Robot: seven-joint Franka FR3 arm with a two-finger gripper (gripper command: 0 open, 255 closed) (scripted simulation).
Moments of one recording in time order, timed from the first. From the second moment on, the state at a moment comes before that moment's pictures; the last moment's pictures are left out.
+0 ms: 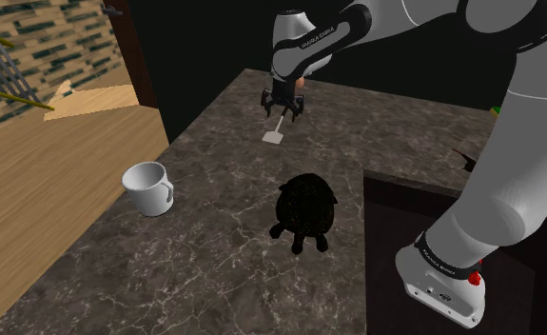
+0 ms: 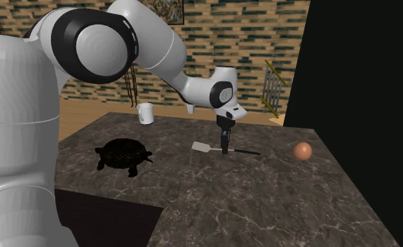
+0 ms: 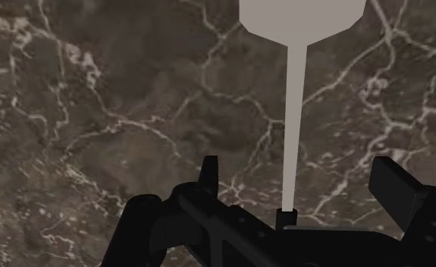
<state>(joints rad) -0.20 0.31 0.13 -1.91 -0.12 2.25 1.08</state>
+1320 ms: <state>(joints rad) -0.20 0.28 0.13 -1.89 -0.11 2.20 1.07</state>
